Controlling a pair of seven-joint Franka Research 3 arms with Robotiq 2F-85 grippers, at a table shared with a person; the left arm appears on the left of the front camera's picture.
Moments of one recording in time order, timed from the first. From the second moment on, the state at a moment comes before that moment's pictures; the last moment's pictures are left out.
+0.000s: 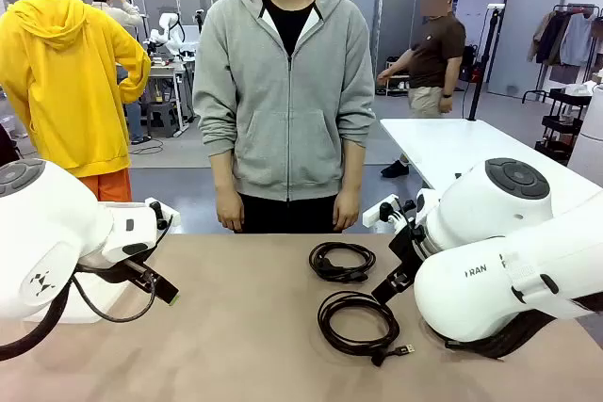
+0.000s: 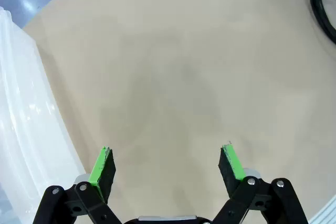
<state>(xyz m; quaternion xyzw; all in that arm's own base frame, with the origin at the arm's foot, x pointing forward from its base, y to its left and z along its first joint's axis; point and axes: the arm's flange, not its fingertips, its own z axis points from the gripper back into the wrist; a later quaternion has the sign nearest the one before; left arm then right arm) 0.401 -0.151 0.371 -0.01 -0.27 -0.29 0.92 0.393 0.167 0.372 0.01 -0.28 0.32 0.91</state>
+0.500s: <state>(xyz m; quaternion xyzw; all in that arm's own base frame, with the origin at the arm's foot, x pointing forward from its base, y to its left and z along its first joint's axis) 0.401 -0.152 0.371 -0.01 -0.27 -0.29 0.92 0.393 0.167 0.372 0.01 -0.28 0.32 0.90</state>
